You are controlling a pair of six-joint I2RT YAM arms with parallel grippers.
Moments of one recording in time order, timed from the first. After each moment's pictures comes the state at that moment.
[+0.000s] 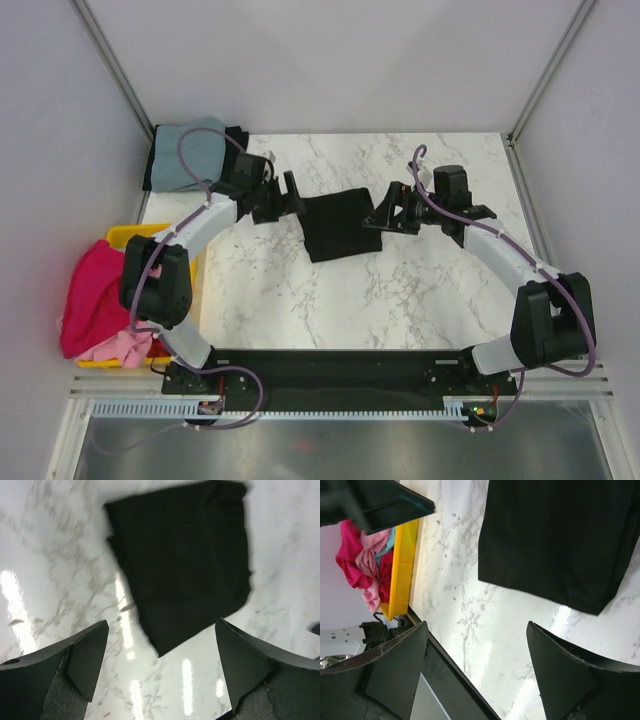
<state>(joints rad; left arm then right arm) -0.33 1.66 1.32 -0.40 0.23 -0.50 0.23 1.47 1.02 -0.19 -0.70 0.52</state>
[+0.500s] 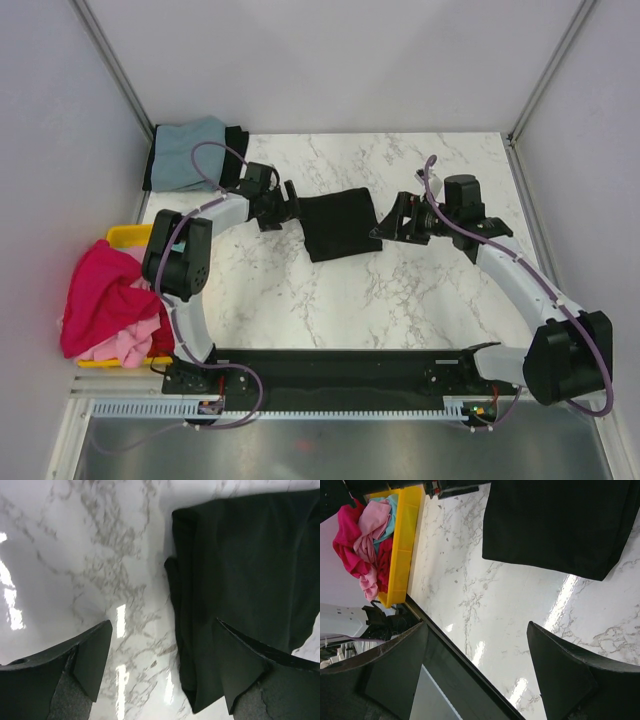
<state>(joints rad) -0.29 1.92 1.23 -0.27 0.22 -0.56 0.23 1.26 0.93 -0.33 -0.67 0.49</state>
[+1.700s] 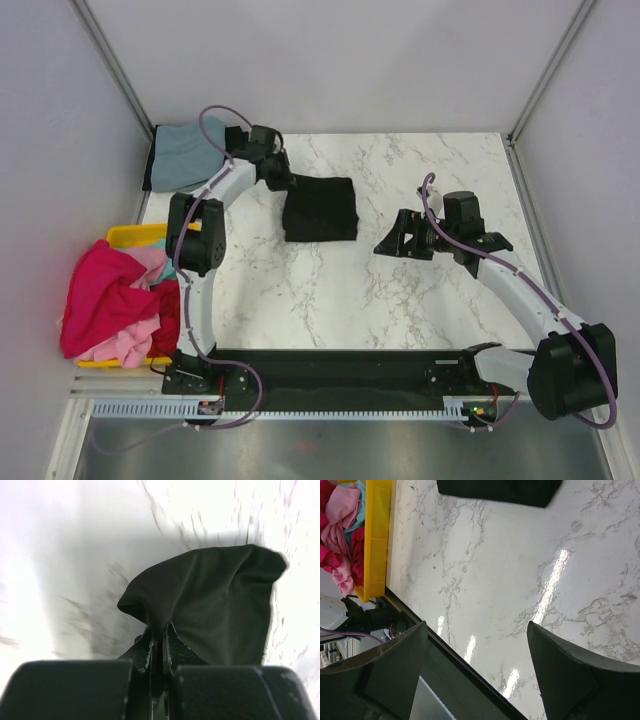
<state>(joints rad) -0.28 2.21 1.75 -0.45 0.21 -0.52 0.25 1.19 0.82 -0.36 -0.61 0.45</state>
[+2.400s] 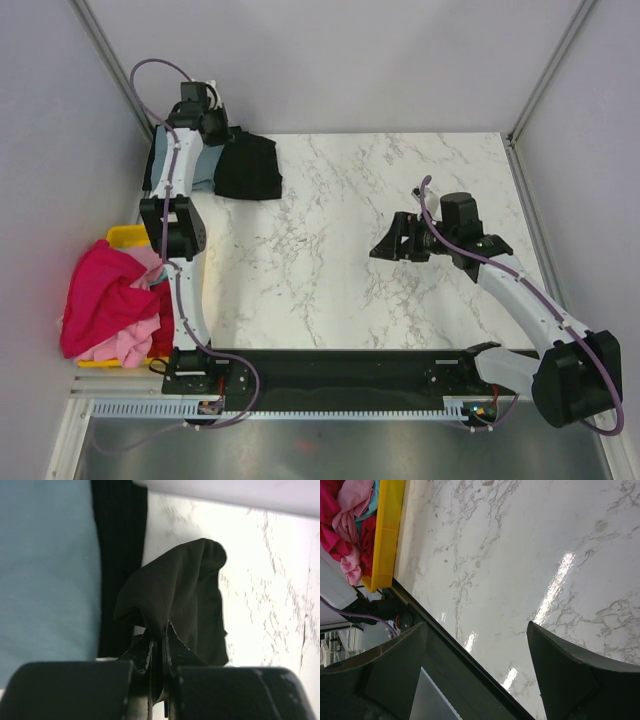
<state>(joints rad) 0.02 2.40 2.41 -0.76 0.16 -0.18 0.28 1.15 0.81 -0.35 -0.63 0.46</state>
